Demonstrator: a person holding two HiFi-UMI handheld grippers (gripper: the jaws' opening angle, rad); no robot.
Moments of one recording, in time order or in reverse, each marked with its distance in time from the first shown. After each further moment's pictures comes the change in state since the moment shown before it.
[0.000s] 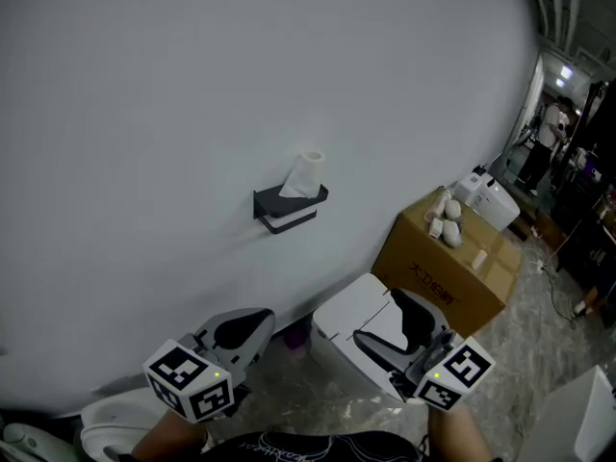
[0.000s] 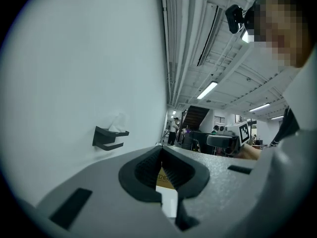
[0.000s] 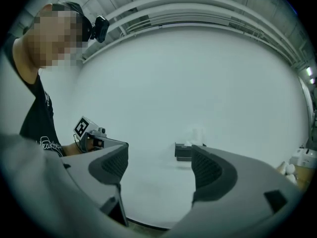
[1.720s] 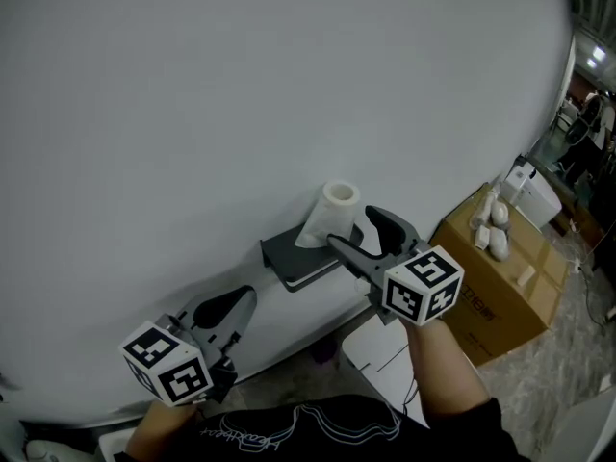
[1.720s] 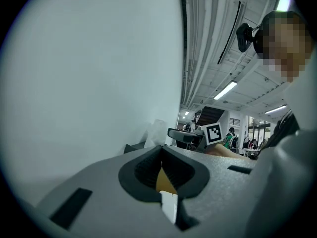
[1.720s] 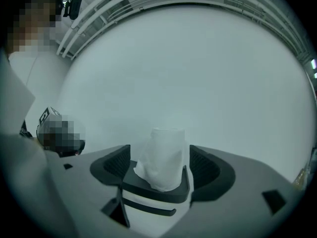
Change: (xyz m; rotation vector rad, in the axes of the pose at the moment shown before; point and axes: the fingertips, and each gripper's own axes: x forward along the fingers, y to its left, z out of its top) left arm 0.104 0.193 0.046 -0.057 0.002 0.121; right arm 0.281 -0.204 -0.006 0.010 0.004 0.017
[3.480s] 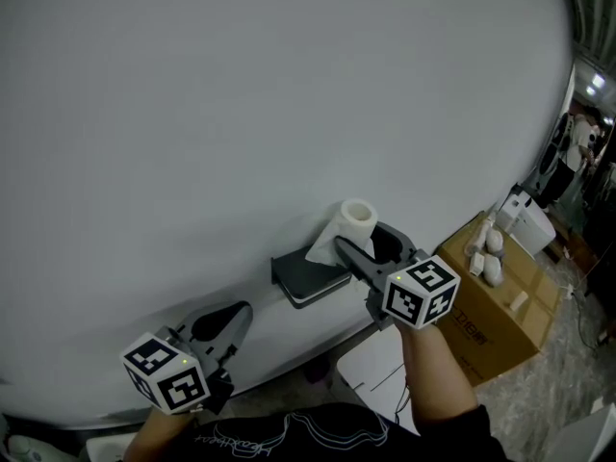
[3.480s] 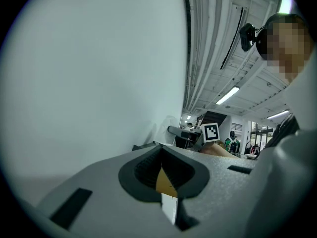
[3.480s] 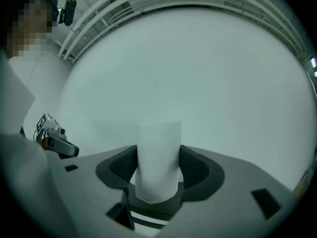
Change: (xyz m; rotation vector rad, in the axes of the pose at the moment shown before) left arm -0.025 0.010 0.002 -0.038 -0.044 0.020; right arm 0.014 0.004 0.022 -0.002 -0.045 0.012
